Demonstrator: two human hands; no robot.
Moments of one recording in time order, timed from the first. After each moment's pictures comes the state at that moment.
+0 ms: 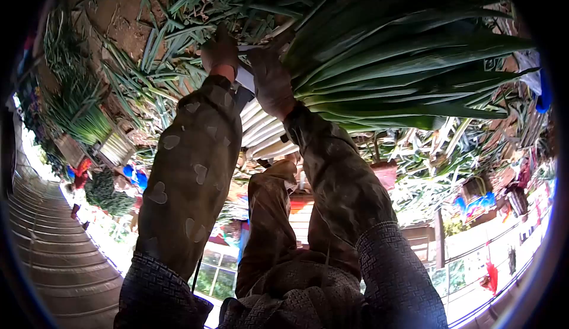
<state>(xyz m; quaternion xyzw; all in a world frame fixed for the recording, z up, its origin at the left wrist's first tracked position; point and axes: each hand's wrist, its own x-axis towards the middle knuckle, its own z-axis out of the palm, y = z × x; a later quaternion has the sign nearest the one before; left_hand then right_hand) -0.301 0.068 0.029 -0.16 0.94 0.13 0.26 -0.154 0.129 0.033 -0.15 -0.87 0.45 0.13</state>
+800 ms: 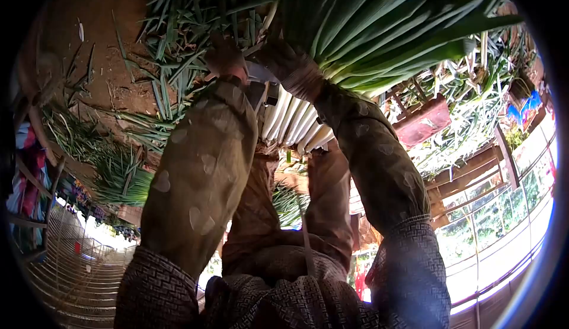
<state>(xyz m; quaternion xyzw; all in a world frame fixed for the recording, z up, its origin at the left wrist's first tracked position) -0.313 0.081 -0.024 -0.07 0.94 0.23 0.24 -0.146 0.124 0.006 -0.19 -0.94 0.26 0.10</state>
